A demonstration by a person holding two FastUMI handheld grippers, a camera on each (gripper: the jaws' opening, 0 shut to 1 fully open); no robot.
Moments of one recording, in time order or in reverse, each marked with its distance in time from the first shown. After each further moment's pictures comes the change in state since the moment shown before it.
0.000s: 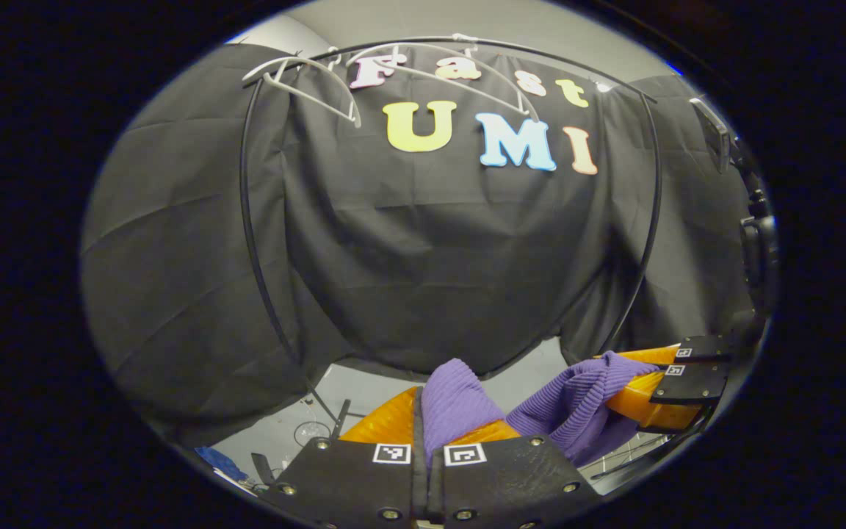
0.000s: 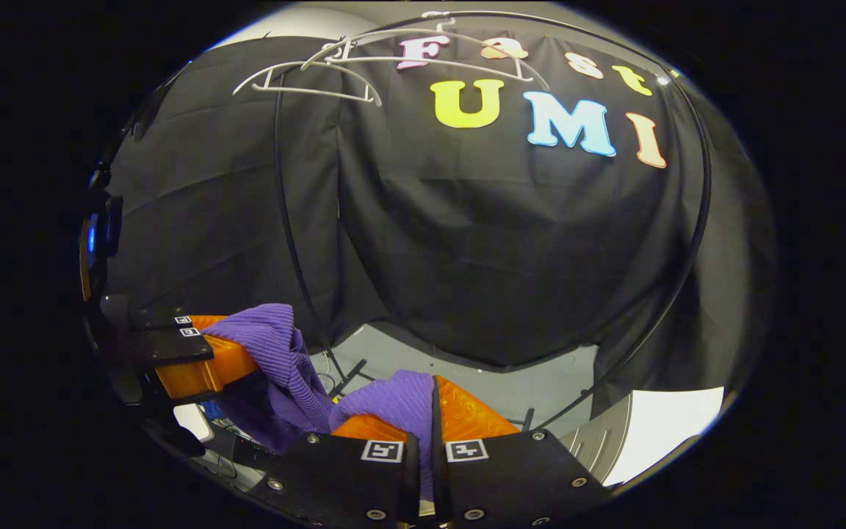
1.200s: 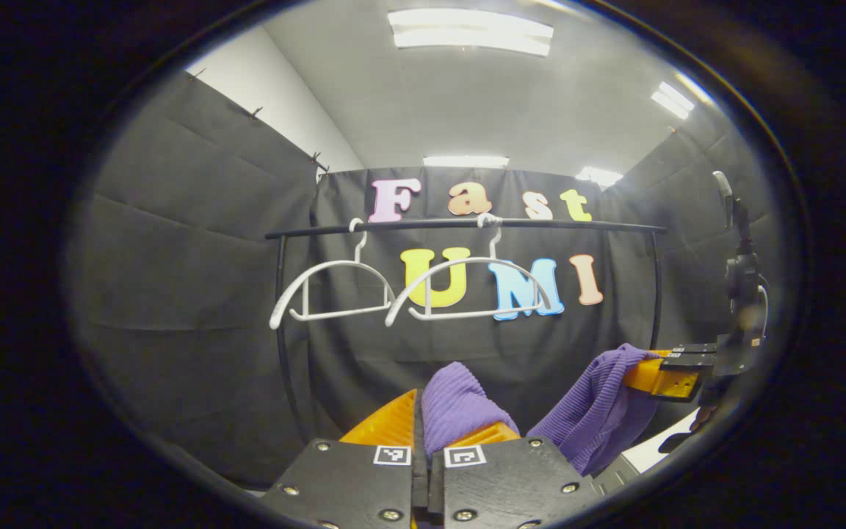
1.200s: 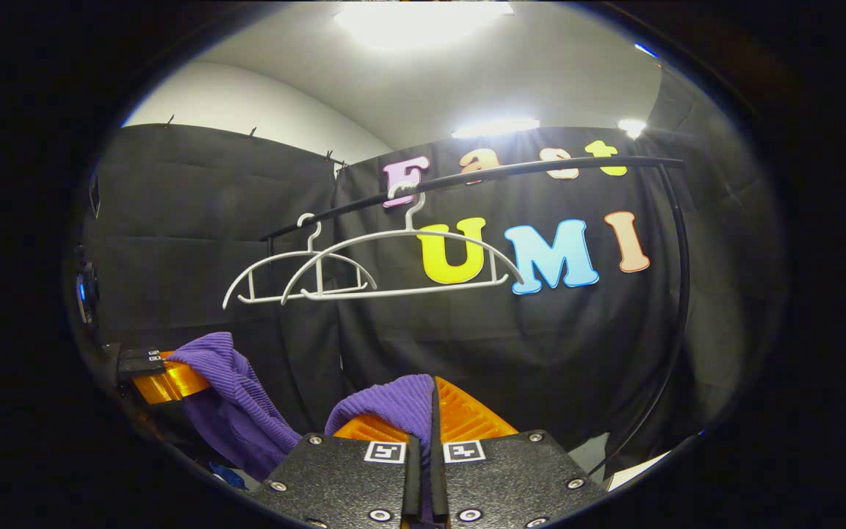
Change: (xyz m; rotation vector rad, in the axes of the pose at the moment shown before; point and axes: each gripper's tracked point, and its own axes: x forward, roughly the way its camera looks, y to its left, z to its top) left arm -0.129 0.028 0.284 0.002 -0.563 0.040; right arm -0.100 -0.024 0.250 0.091 -0.555 0.015
